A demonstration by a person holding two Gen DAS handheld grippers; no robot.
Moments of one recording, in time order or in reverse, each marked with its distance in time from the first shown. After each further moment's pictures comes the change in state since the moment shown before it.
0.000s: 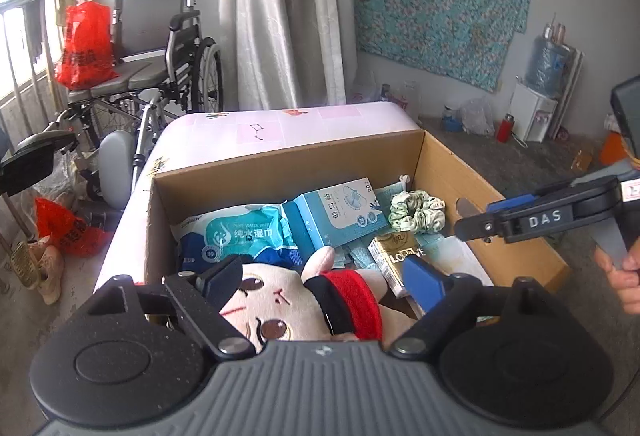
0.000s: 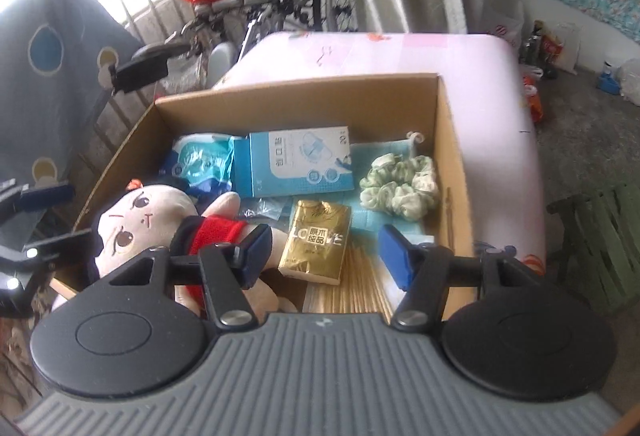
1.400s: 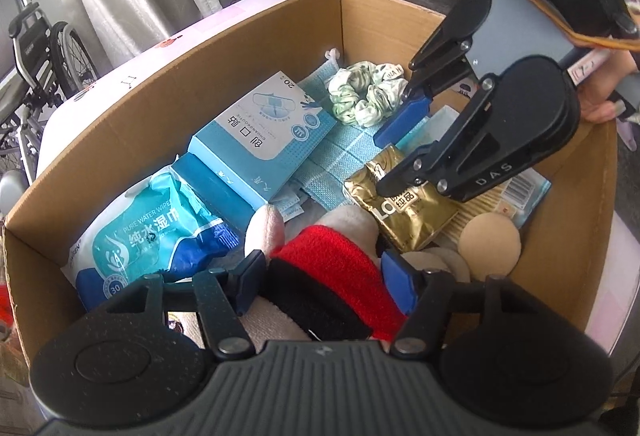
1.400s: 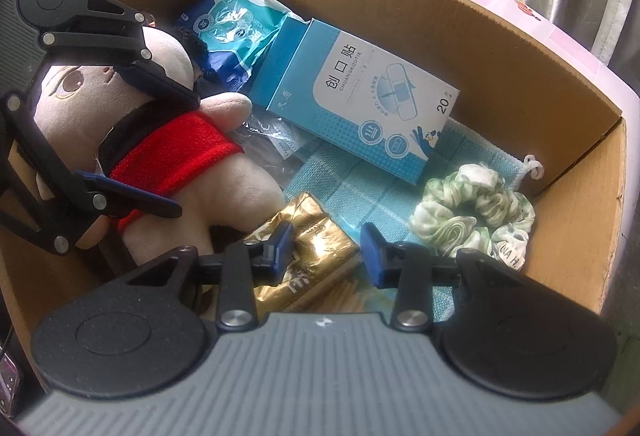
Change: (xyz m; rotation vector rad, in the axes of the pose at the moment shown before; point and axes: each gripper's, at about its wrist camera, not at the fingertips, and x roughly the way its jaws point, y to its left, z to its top) left arm 0.123 -0.018 -0.008 0.426 0.297 -0.181; right arm 0.122 0.001 0.024 -0.500 0.253 0.138
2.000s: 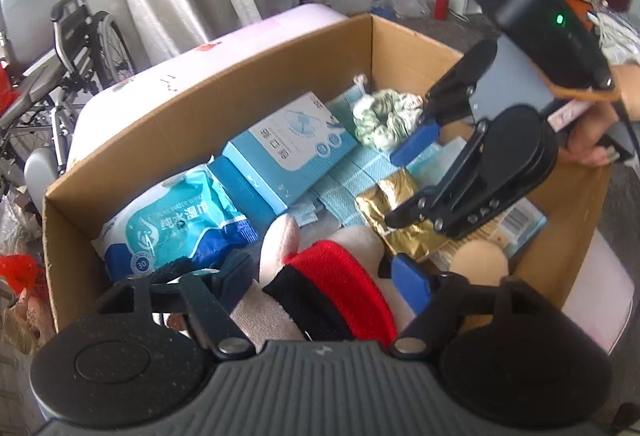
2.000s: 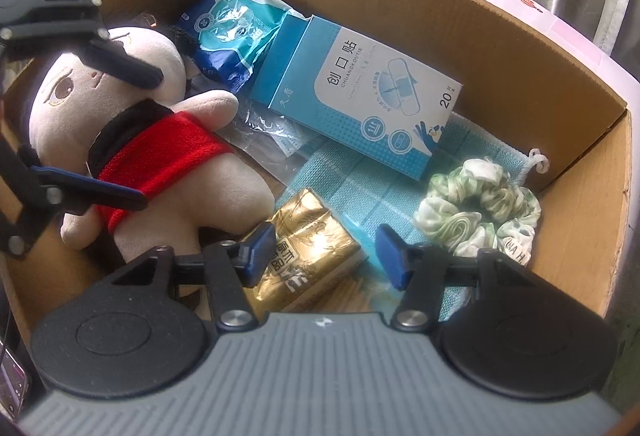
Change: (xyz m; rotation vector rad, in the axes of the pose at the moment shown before) left arm -0.035 -0.004 -0.003 -0.135 -0.069 0.087; right arm 0.003 0.000 -0.001 0.011 0.012 0.014
